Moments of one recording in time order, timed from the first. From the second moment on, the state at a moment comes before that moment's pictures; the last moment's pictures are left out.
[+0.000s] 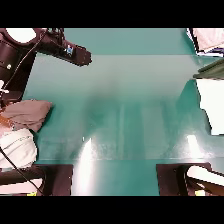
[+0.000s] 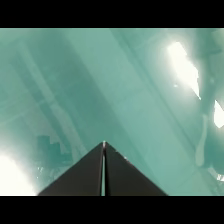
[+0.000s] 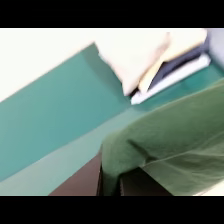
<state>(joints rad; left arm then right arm) -0.36 -1.43 1.78 1.19 -1.20 -1.42 -0.71 -1.30 1.48 -0.79 0.73 1.21</state>
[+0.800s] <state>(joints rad) -0.36 -1.43 1.78 1.19 -1.23 -1.42 -0.84 -1.15 1.46 -1.25 1.15 1.41</state>
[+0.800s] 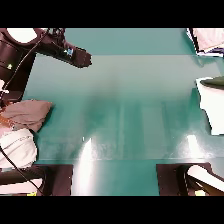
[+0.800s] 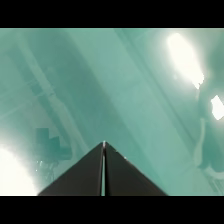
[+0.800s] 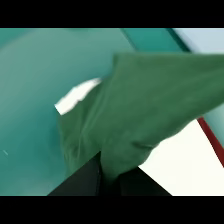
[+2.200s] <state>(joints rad) -0.36 -1.43 1.78 1.18 -1.26 -1.41 -0.32 -0.91 1.17 -1.16 1.28 1.54</state>
